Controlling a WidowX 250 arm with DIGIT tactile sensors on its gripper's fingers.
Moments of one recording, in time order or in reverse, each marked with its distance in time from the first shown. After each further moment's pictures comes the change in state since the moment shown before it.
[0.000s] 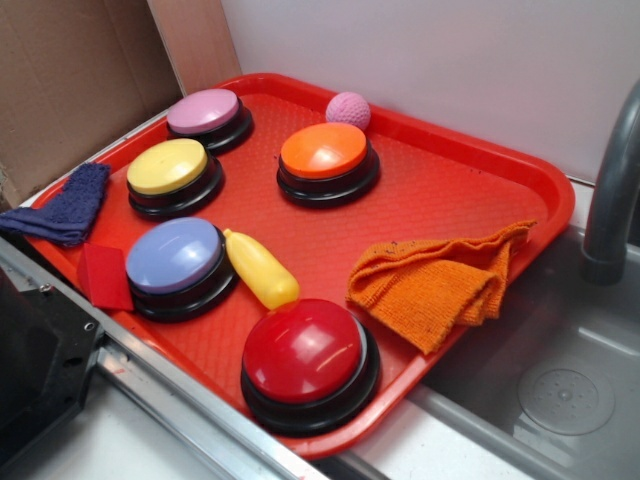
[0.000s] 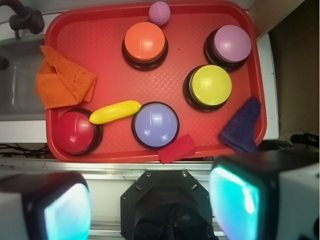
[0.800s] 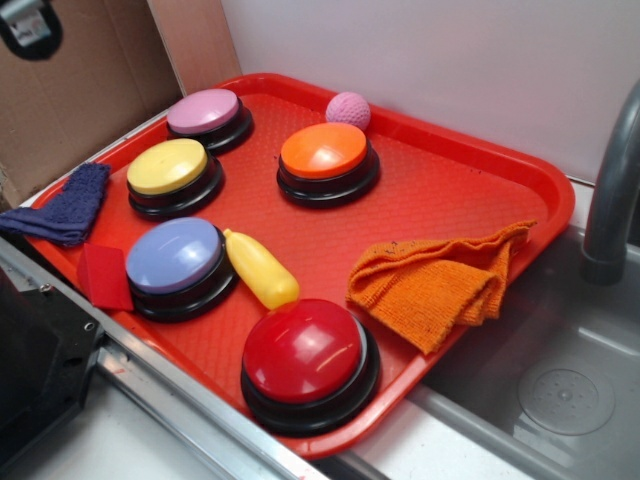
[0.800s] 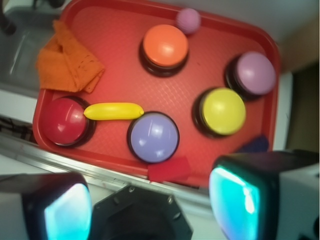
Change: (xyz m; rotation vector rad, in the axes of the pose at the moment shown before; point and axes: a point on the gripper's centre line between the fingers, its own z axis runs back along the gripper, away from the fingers) arm 0.017 -0.001 -0.040 0.017 -0.035 -0.376
